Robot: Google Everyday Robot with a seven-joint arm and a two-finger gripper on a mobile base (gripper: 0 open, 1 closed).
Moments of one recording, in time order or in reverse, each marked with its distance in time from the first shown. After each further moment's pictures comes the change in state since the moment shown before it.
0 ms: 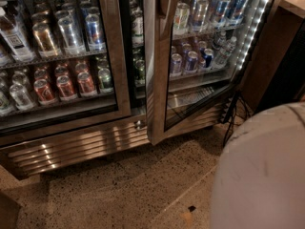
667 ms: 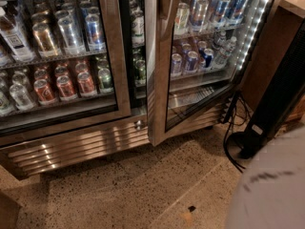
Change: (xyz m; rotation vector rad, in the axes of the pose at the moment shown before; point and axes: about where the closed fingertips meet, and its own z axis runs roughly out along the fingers) arm -0.065 0.079 -0.049 -0.200 -0.123 -0.254
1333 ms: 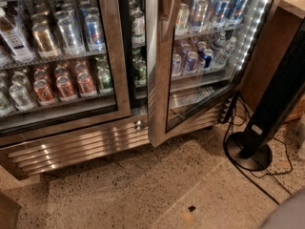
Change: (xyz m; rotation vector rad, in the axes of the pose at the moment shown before) arm -0.158 0.062 -0.110 0.127 -0.254 -0.414
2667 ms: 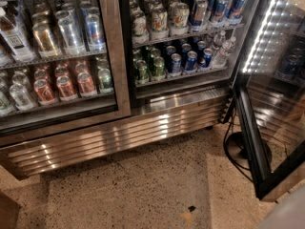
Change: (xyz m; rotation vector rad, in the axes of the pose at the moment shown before) arm 0.015 -0.016 -0.021 0.103 0.099 -0.019
